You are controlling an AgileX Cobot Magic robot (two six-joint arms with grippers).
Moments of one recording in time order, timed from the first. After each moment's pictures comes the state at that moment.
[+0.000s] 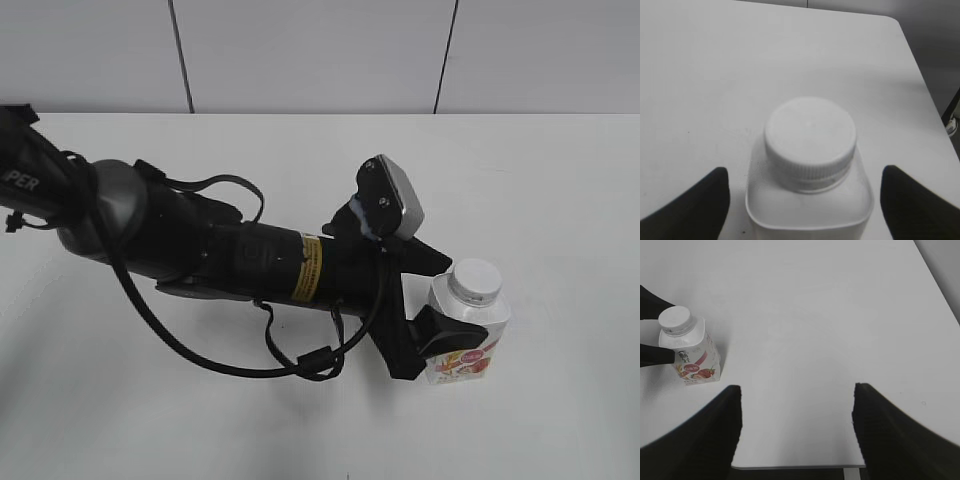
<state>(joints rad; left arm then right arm) -0.72 2.12 -1.07 1.15 -0.77 -0.63 -0.07 -0.01 -0.51 0.14 1.10 -0.16</state>
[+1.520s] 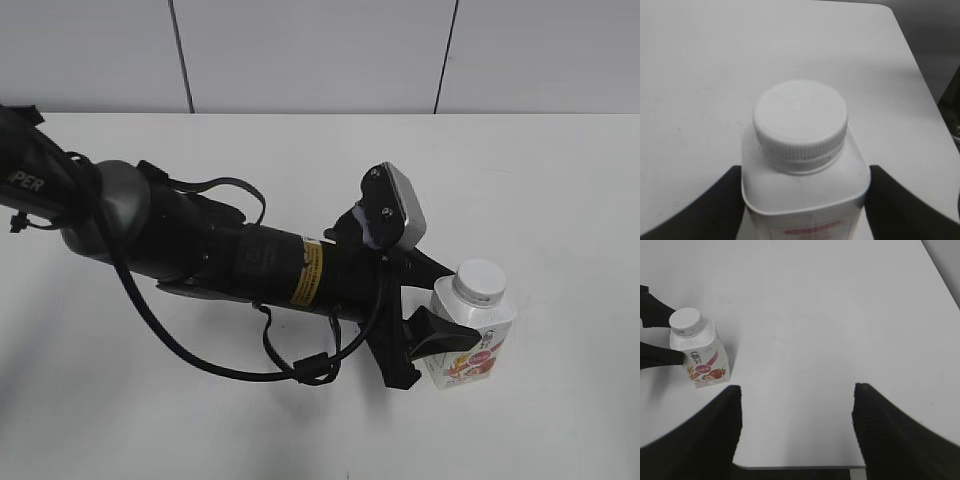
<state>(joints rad) -0.72 2.13 -1.09 1.19 -0.77 -0.64 -0.07 -0.01 -0.51 0.16 1.10 -0.16</state>
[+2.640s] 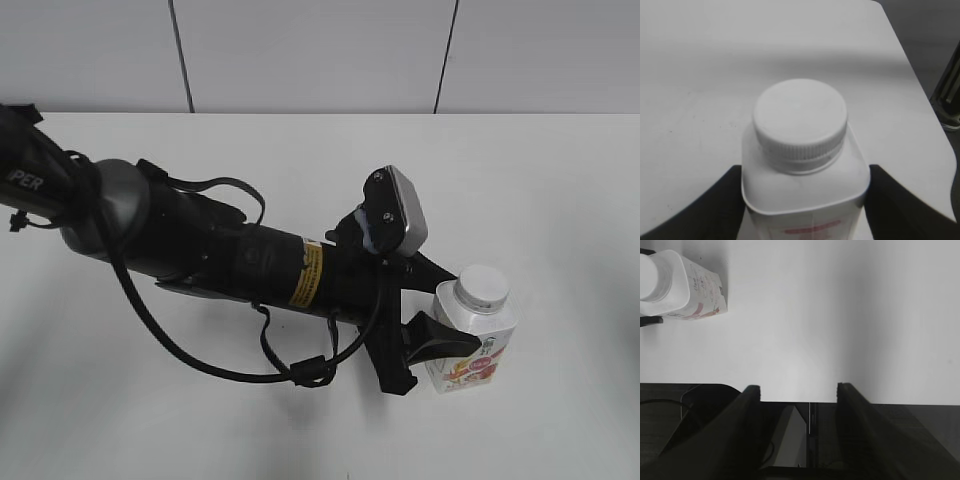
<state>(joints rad) -0.72 2.13 -1.09 1.24 -0.78 -0.64 -0.07 0.97 -0.86 0.20 1.21 -0.17</state>
